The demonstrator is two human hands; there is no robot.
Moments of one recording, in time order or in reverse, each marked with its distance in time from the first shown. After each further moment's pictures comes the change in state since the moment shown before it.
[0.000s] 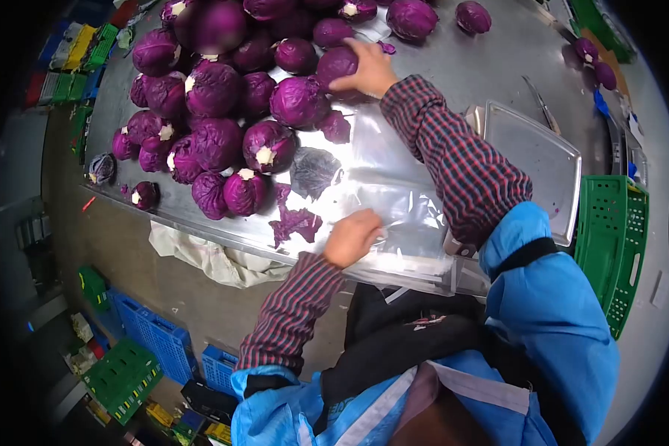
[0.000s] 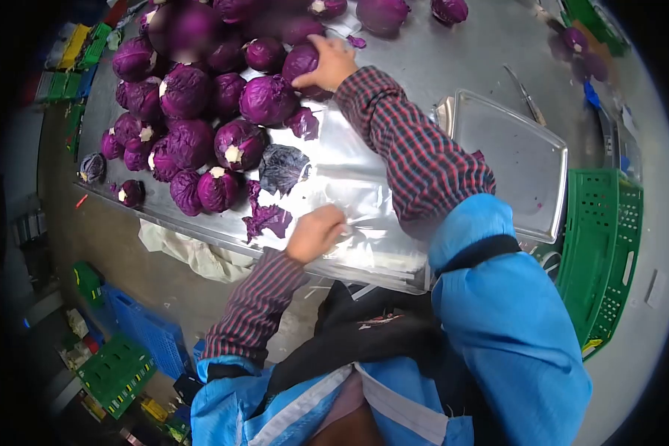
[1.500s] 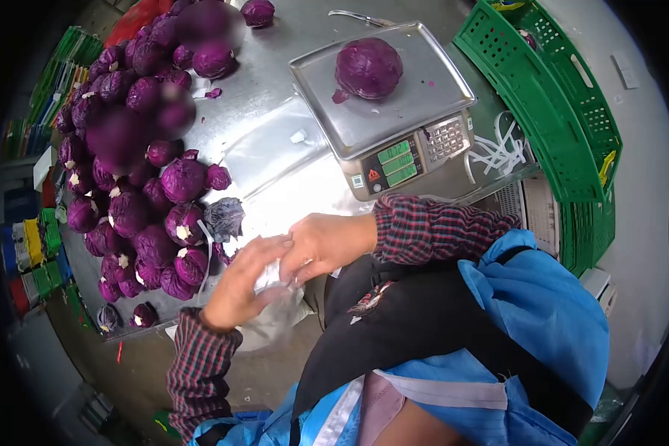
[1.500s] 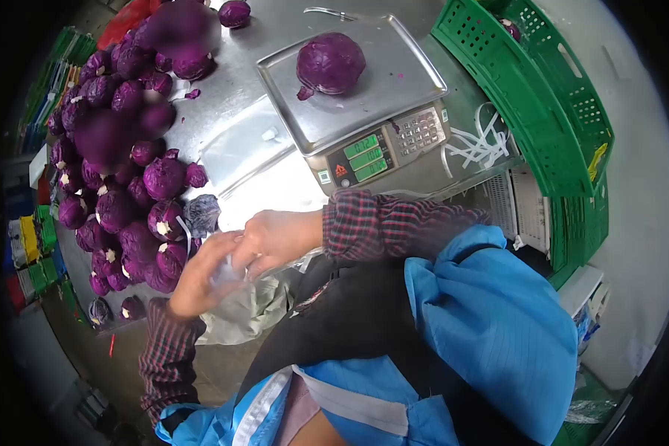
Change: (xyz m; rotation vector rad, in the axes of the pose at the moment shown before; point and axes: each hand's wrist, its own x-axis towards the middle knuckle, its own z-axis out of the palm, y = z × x) left_hand 0.014 0.139 -0.113 0.077 -0.642 0.333; right_hand -0.336 -0.063 -0.088 0.410 -0.206 -0.686
